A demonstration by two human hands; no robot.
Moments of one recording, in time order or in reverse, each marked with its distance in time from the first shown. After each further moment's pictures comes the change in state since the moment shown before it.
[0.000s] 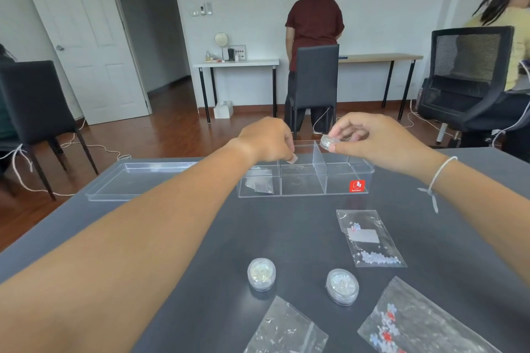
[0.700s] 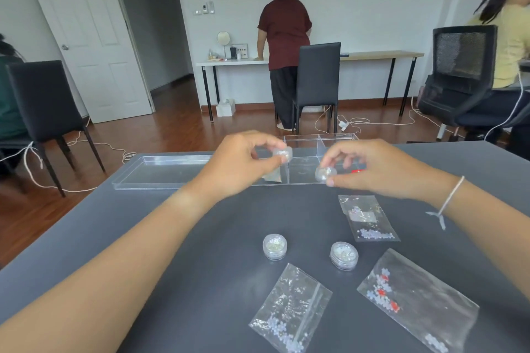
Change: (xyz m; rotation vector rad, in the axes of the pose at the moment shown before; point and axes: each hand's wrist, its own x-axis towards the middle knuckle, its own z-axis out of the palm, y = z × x) left_hand -0.106 -0.017 -0.007 -0.491 0.288 0.159; right_hand -0.052 -0.029 0.008 -0.026 -0.233 -0.077
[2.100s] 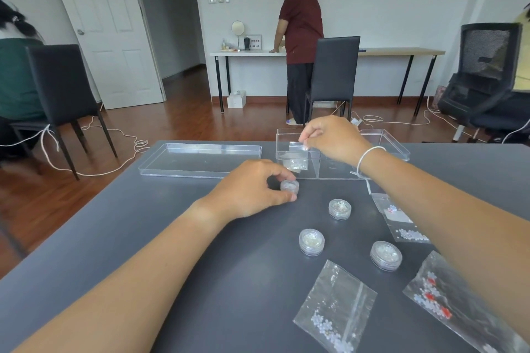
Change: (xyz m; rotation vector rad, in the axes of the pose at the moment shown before) left_hand -0.033 -0.043 -0.007 0.158 -0.218 -0.152; right_hand 0.101 -0.026 0.059 -0.098 0.126 0.234
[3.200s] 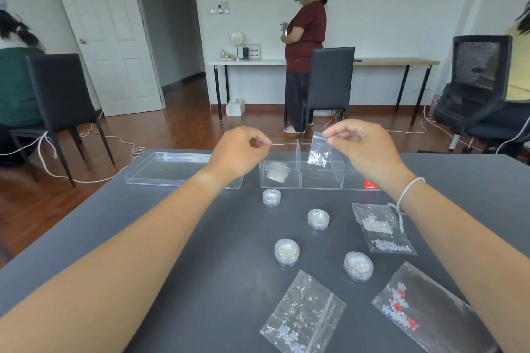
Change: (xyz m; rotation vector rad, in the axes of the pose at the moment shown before) left_hand 0.061 0.005 -0.016 -0.058 0.345 -0.082; right_hand -0.040 0.031 -0.039 0.345 0.281 -0.082
